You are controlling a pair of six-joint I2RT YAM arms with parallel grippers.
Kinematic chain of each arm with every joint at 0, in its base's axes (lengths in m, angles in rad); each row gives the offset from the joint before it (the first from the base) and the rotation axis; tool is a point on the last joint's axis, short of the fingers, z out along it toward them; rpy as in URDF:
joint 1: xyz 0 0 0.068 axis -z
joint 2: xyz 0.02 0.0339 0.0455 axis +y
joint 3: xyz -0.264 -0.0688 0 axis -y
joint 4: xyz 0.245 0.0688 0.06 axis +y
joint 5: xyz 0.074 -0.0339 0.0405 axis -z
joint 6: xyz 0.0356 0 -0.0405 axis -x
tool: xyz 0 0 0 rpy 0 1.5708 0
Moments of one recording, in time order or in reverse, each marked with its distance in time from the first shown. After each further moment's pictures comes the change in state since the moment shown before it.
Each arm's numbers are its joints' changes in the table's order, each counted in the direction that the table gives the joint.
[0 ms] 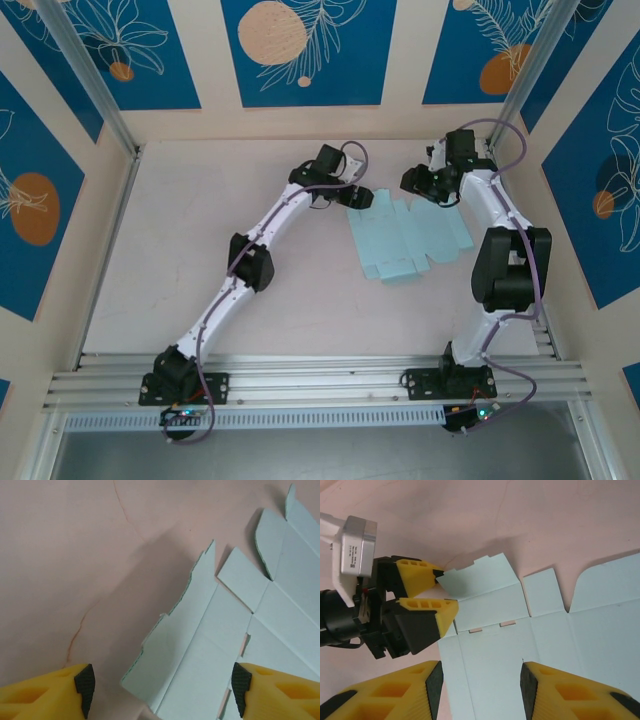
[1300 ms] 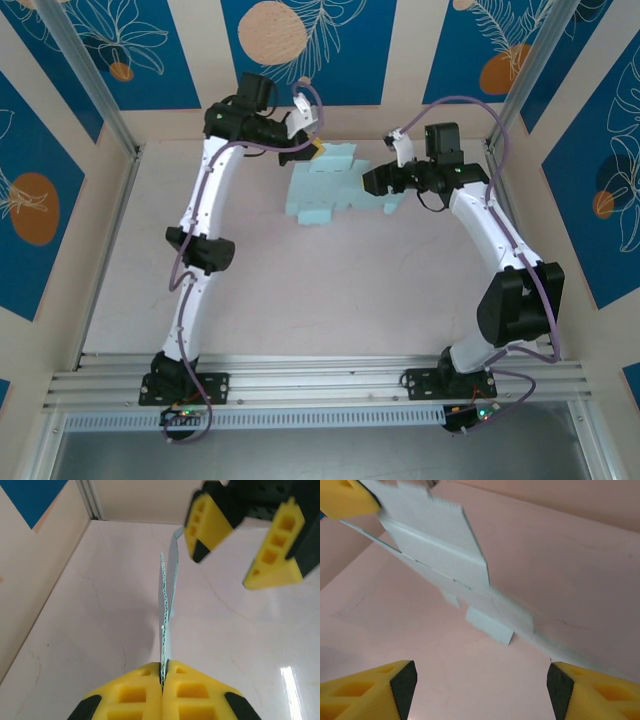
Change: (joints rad) left arm -0.190 -0.535 0.014 0.578 0.311 -0.954; right arm -0.204 -0.223 -0.031 -0.123 -0.244 0.415
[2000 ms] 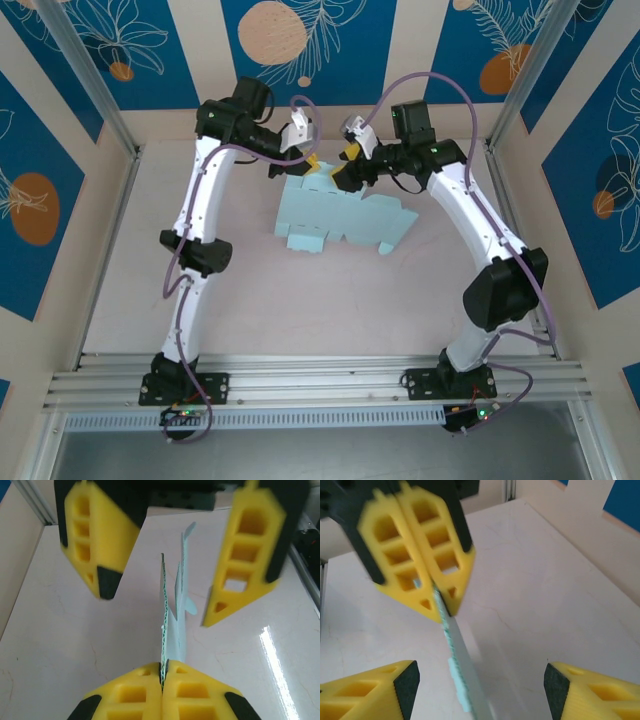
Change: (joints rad) left arm 0.012 -0.061 0.000 0.237 0.057 -0.241; right arm -0.150 0.134 0.291 0.174 -0.079 0.307
